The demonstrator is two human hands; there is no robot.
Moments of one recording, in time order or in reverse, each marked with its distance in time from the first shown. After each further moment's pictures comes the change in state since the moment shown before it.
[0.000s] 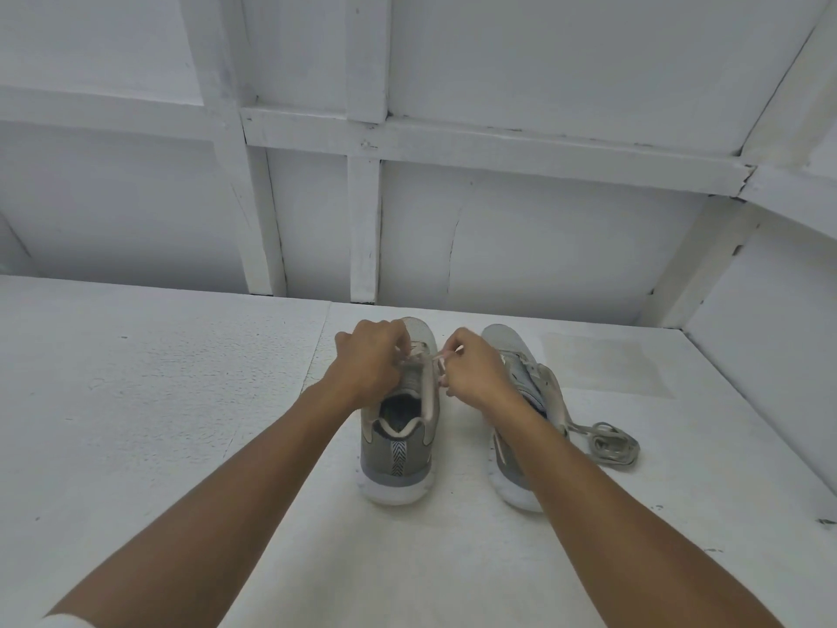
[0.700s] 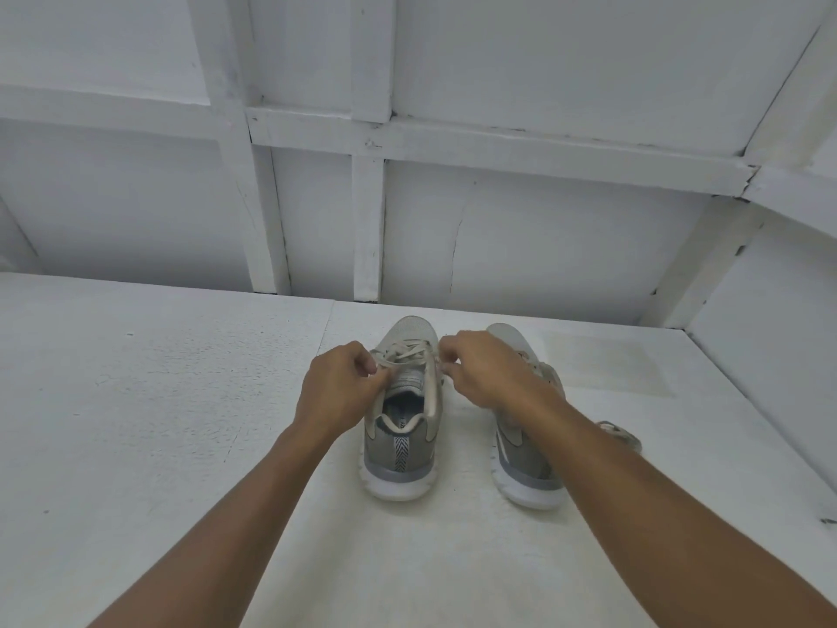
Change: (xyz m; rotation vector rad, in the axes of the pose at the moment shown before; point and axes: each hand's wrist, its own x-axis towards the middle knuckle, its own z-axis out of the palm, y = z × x) left_hand -0.038 -0.026 0.007 -0.349 0.216 -0.268; right_hand -0.003 -0.011 -0.024 -0.756 -0.122 -0.420
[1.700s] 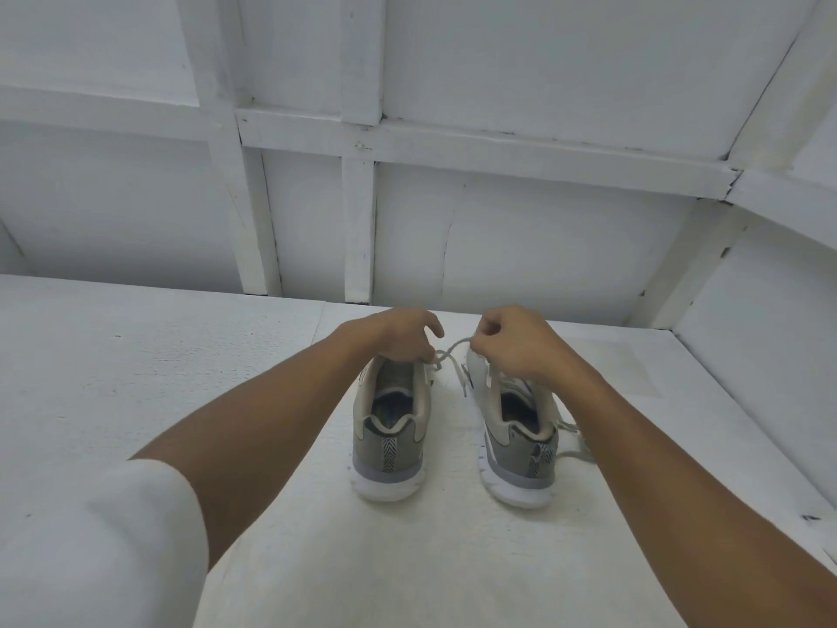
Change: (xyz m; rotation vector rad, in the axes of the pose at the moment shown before) left_hand 0.066 0.084 0.015 0.338 -0.669 0.263; right_hand -0.019 0.023 -0.050 0.413 0.021 0.274
